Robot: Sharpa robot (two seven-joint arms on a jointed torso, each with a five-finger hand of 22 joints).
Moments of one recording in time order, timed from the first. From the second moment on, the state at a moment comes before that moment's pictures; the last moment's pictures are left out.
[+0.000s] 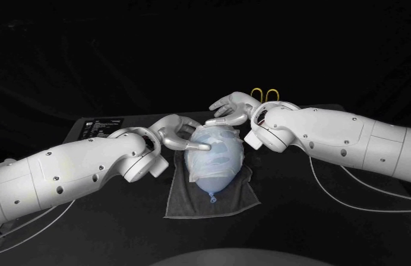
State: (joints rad) left arm 1.16 -0.78 -0.08 1.57 -0.72 -0.33 -0.10; left_hand 1.46 -0.31 -0.22 0.30 0.05 0.42 0.15 0.34 0.16 0.58 0.28 0.19 0.07 0.26 0.27 0.06 0.08 0.08 0.21 0.29 0.05 0.13; right arm 1.30 -0.58 -0.17 1.33 -0.71 -0.33 -0.08; right_hand 1.49 -0.12 -0.09 0.28 0.05 0.58 0.17 0.20 0.18 0.59 0.27 0.37 0.07 0.27 0.27 0.46 0.10 0.08 0.21 0.29 0.09 0.12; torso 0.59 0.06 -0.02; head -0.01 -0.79
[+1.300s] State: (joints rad) left arm 1.16 -0.78 -0.08 1.58 -0.76 -0.32 -0.11; left_hand 1.49 -0.31 -0.22 0.30 0.05 0.44 0.16 0.36 0.17 0.58 0.27 0.19 0.07 0.26 0.26 0.06 0.08 0.08 0.21 0.29 0.05 0.13; right arm 1.30 -0.64 -0.17 1.37 -0.94 -0.47 -0.12; right_hand 1.46 -0.09 0.38 0.16 0.05 0.87 0.22 0.31 0.20 0.93 0.18 0.37 0.06 0.72 0.17 0.58 0.10 0.17 0.56 0.29 0.25 0.24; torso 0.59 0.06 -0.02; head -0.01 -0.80
